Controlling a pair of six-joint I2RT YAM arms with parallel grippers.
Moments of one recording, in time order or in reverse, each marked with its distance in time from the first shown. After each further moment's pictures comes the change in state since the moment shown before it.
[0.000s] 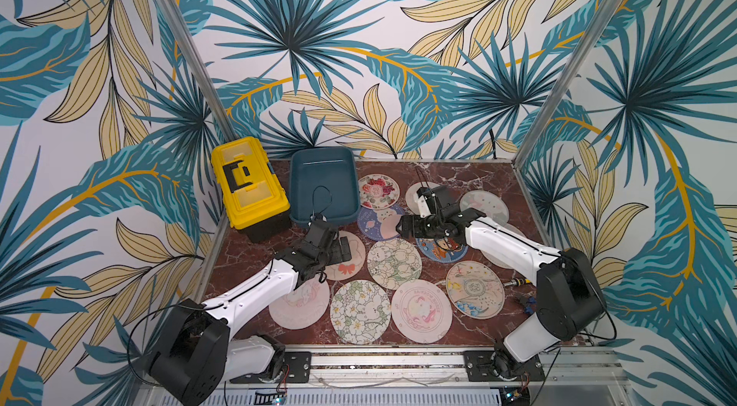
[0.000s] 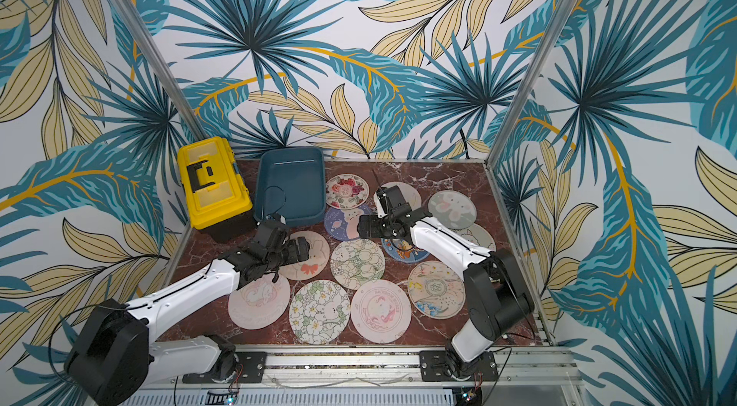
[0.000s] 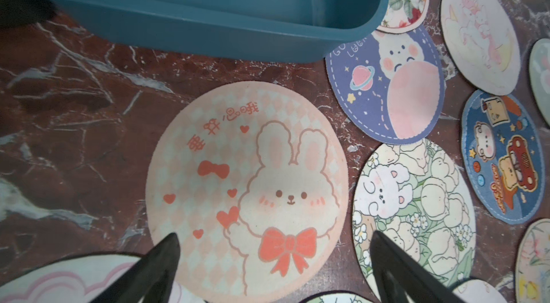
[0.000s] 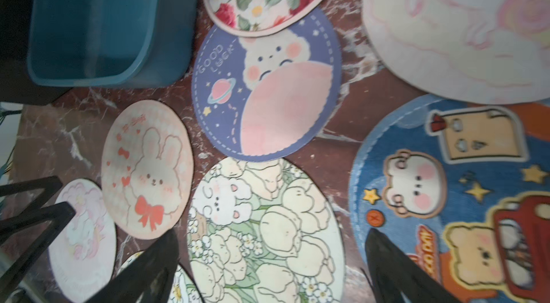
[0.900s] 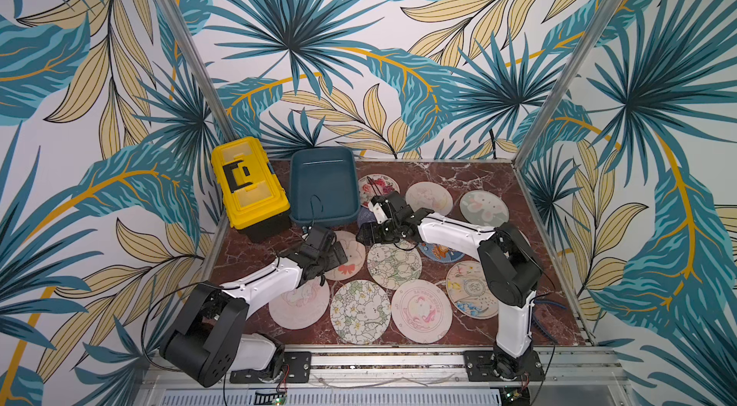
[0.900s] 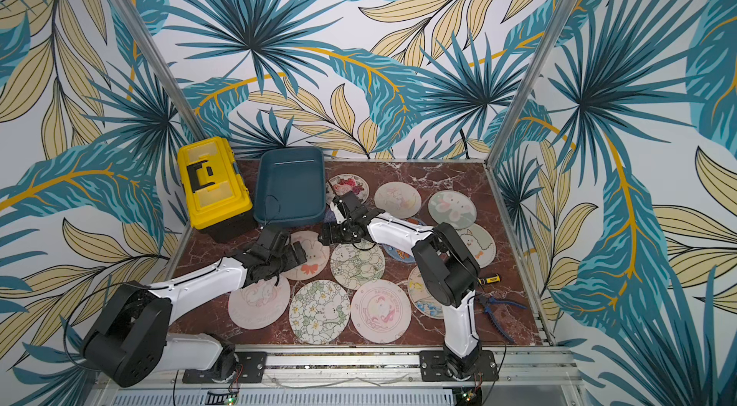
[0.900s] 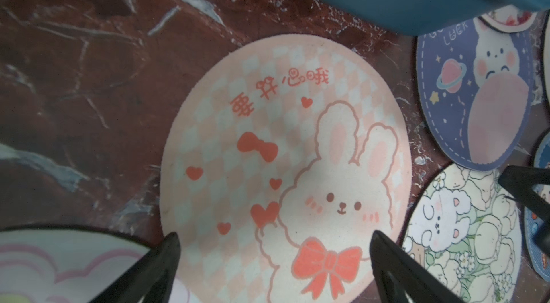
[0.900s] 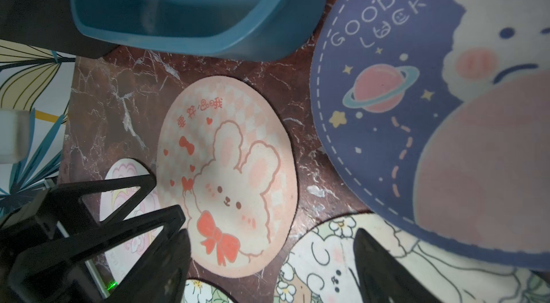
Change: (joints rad) left arm 0.059 0.112 -0.063 0.047 0.019 -0.173; right arm 0.174 0.344 0.244 0.092 -0.116 0.065
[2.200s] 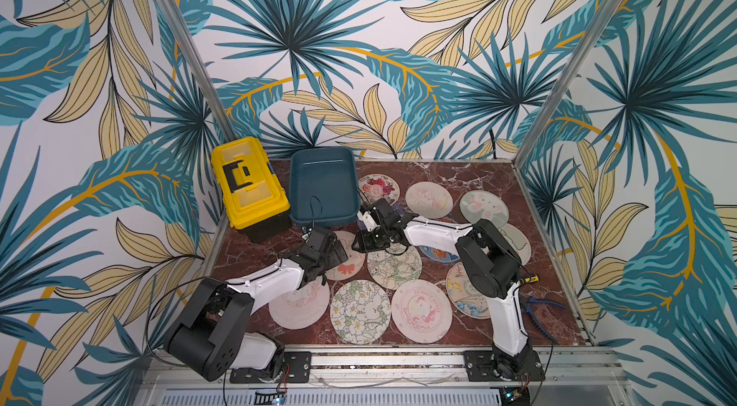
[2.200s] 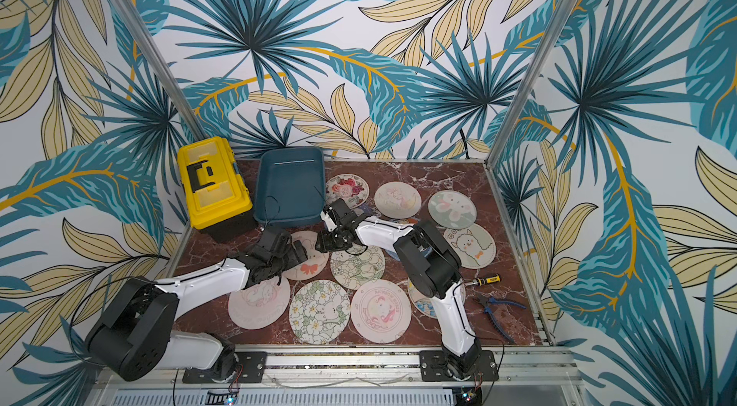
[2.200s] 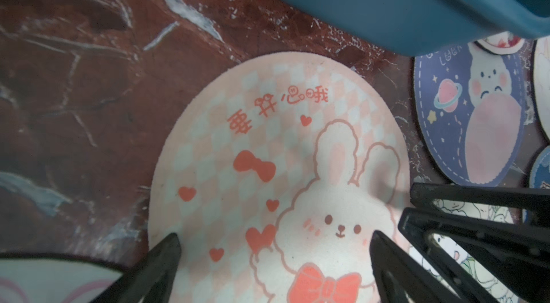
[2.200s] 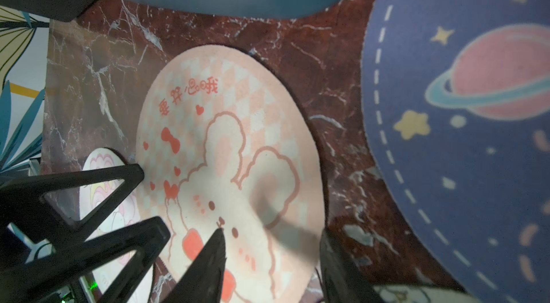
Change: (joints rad) left arm 0.000 0.029 -0.028 0.101 -0.026 -0.023; right arm 0.041 0.135 0.061 0.030 -0.057 -0.015
